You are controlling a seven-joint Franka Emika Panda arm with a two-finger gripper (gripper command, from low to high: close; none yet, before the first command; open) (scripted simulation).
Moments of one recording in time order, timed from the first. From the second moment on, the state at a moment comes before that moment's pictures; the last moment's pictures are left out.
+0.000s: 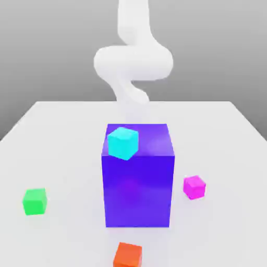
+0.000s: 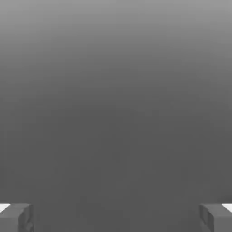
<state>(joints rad) 0.06 -0.74 -0.01 -2.36 -0.01 2.35 0.69</state>
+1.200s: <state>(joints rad) 0.64 0.23 0.05 -2.95 0.17 3.18 -0.61</state>
